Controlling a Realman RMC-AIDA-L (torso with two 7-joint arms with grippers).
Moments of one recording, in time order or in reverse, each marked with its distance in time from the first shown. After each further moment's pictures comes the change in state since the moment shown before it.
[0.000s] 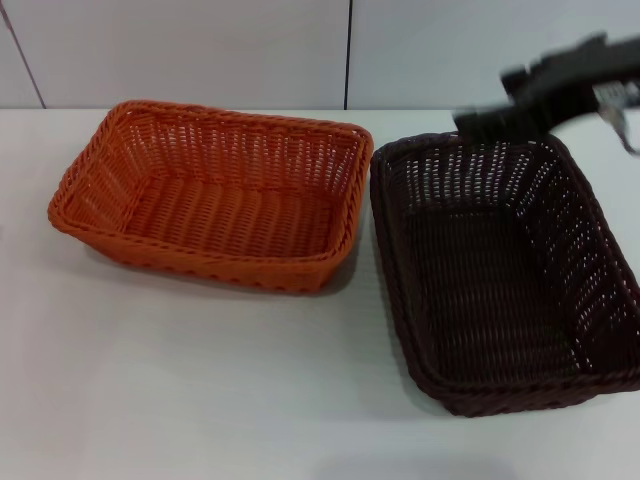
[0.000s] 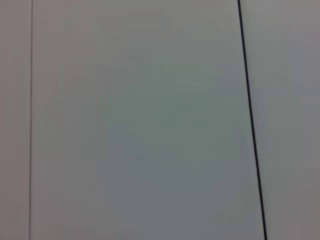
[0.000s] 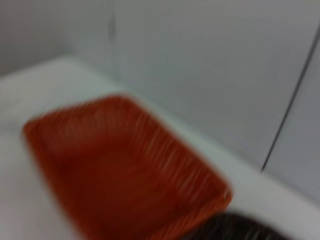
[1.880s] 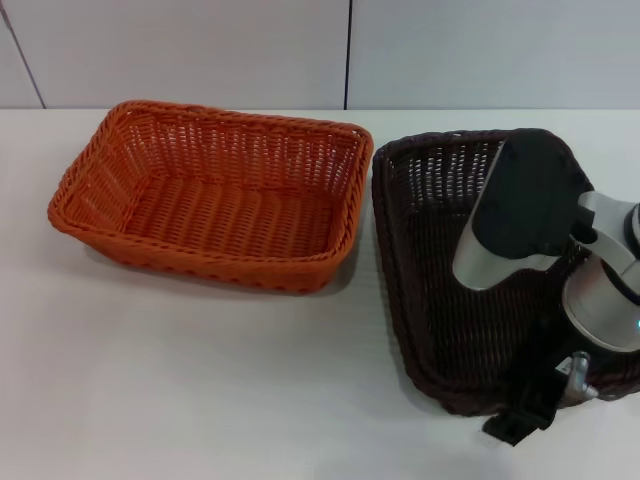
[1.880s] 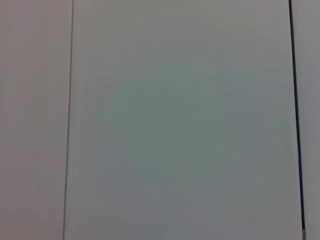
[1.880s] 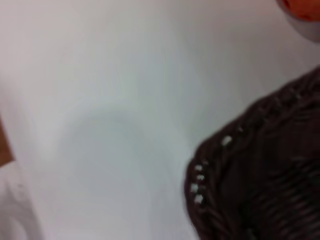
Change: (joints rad) left arm -0.031 0.003 -0.064 0.078 -0.023 -0.002 -0.048; right arm 0.062 0.007 -0.383 0.386 -0.123 -0.201 -0.112
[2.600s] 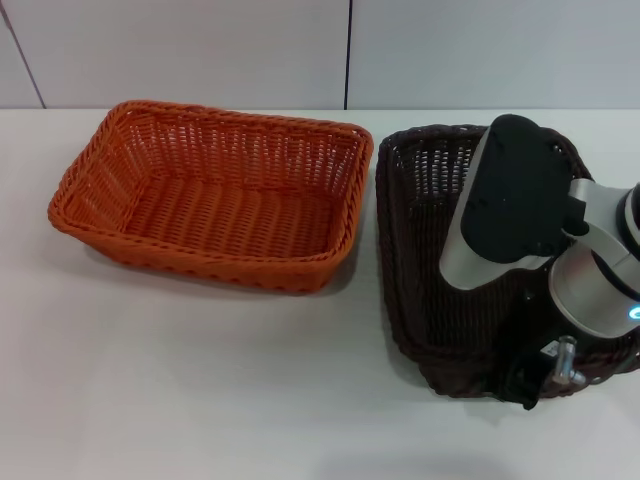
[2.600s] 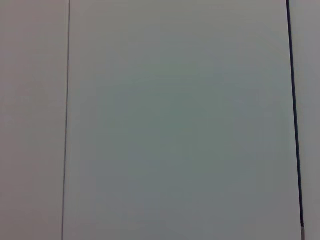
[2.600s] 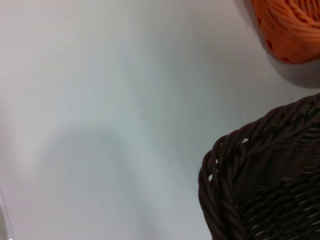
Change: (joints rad) left arm -0.005 0.002 0.000 0.008 0.002 -0.001 0.000; right arm -0.011 0.001 -0.039 -0.093 -0.019 0.032 -0.026
